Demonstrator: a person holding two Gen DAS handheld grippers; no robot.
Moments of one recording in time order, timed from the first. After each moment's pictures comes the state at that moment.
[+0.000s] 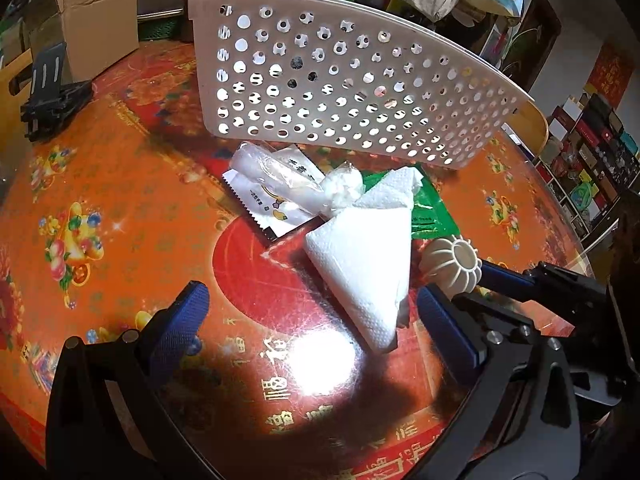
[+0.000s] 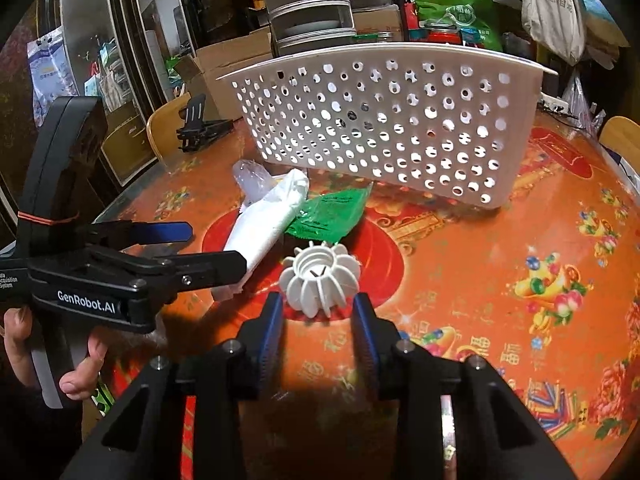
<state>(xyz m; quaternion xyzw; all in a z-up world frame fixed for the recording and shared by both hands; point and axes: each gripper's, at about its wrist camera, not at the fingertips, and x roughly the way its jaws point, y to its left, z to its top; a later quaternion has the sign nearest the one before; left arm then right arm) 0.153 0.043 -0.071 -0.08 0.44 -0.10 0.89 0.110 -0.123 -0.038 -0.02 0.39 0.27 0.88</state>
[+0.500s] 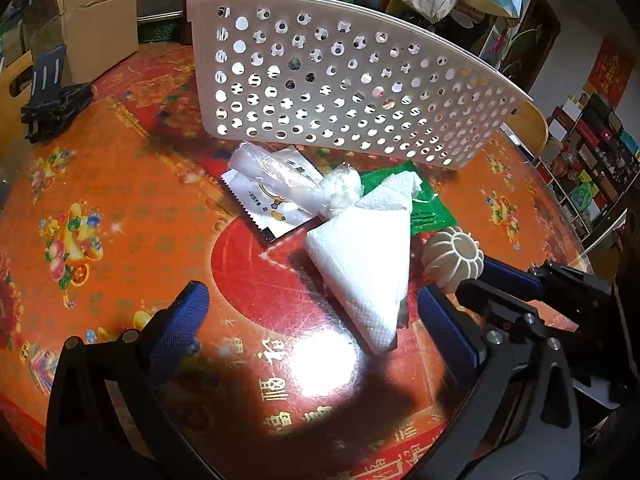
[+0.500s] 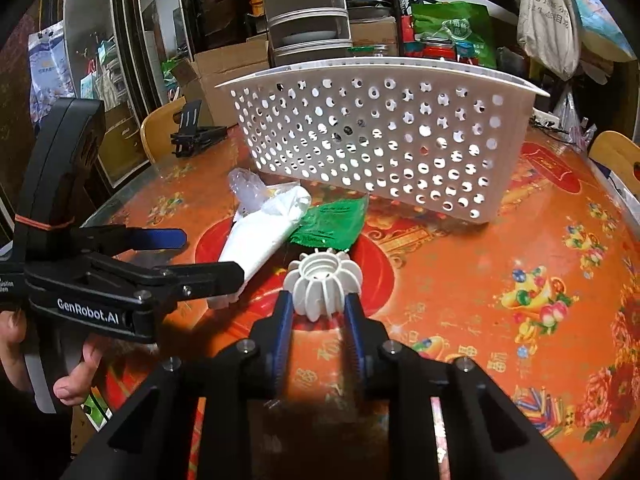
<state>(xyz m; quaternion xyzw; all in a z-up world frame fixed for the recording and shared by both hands) 0.151 0.044 -0.070 -0.08 0.44 -0.10 0.89 0.106 -0.123 -0.037 -0.03 0.37 0.25 0.90</state>
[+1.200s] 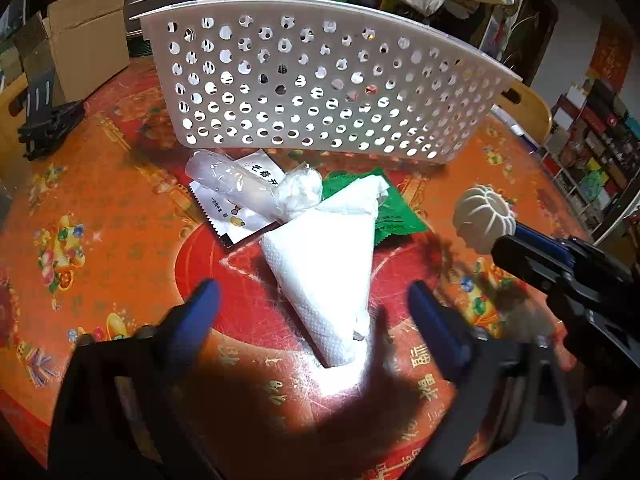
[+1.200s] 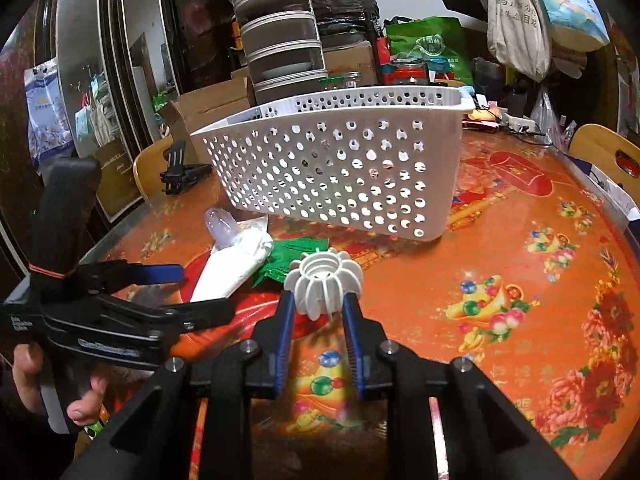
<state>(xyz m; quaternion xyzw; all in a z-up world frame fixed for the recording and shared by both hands) 0.148 0.003 -0.068 -0.04 0.43 -0.08 0.90 0.105 -0.171 -0.021 0.01 0.33 0.24 0.91</state>
